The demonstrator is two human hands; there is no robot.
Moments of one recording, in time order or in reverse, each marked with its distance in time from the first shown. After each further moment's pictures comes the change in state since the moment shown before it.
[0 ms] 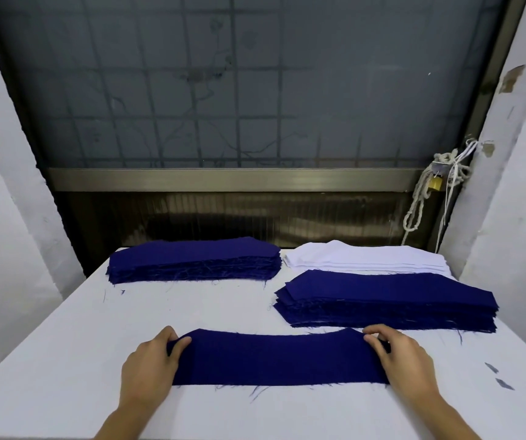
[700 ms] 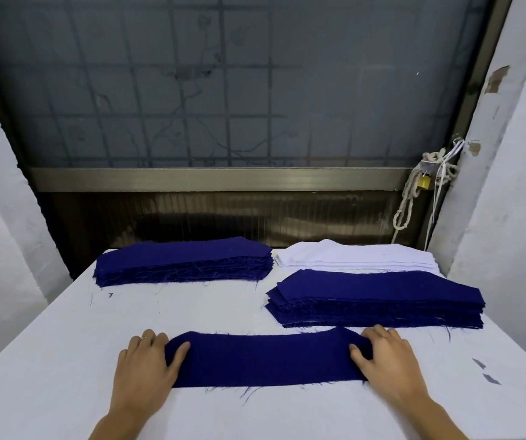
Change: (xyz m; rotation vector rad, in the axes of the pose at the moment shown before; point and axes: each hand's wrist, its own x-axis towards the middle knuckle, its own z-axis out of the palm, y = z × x) left_hand -0.006 0.009 -0.001 0.266 0.008 0.169; right_hand -0.002 -0.001 0.006 -0.278 -0.094 -0.073
